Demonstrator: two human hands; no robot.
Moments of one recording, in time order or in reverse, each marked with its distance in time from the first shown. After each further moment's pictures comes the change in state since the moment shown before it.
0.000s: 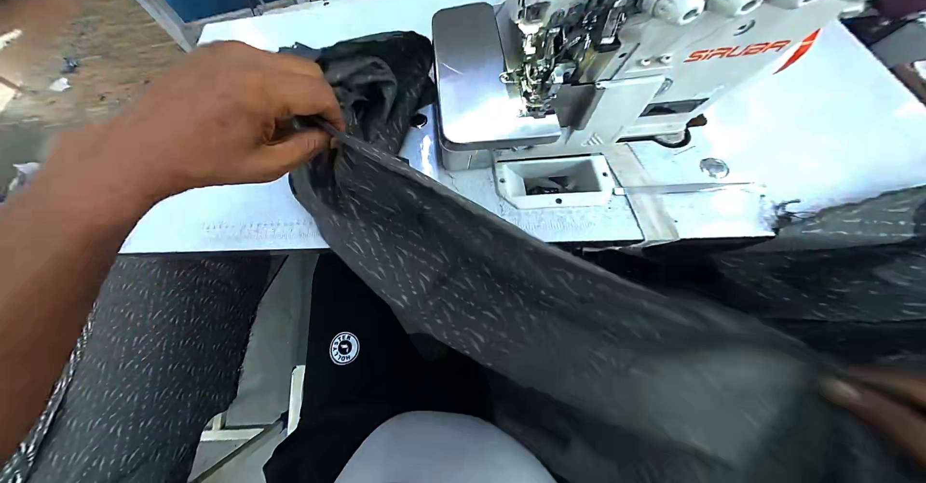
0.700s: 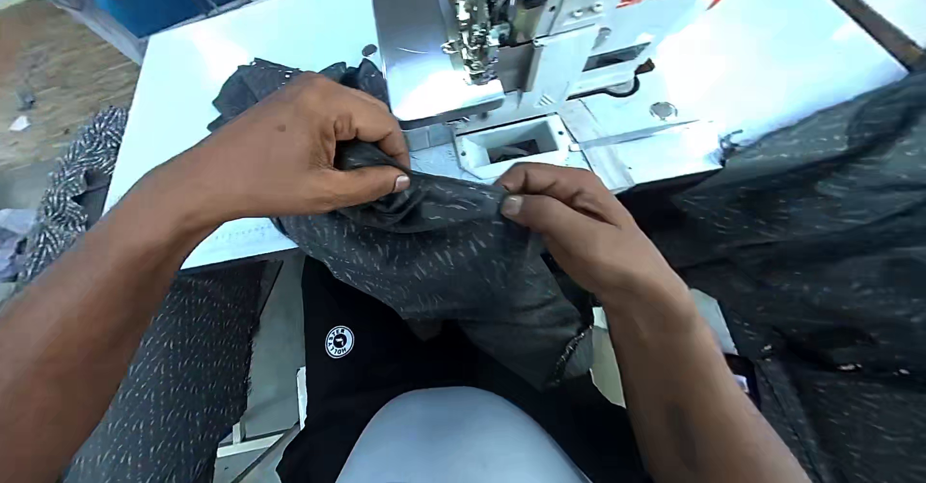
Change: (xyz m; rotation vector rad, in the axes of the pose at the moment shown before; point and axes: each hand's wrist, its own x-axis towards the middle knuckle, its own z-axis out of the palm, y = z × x) left_hand 0.063 0.063 0.028 -0.566 -0.029 0.079; right_hand 0.104 -0.065 0.114 0.870 -0.266 -0.491
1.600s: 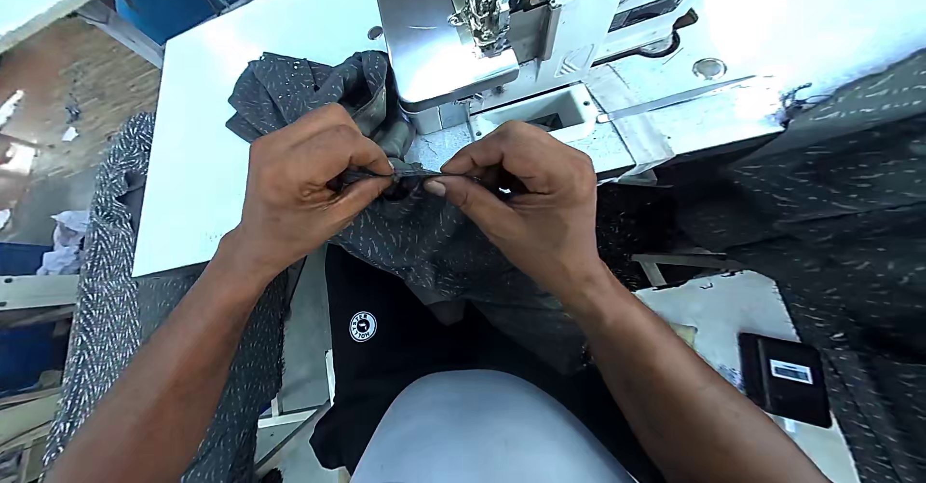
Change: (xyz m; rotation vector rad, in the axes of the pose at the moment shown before) left_hand -0.038 0.000 0.050 0.154 0.502 0.104; right_hand 0.028 0.007 0.056 -0.360 0.356 -0.415
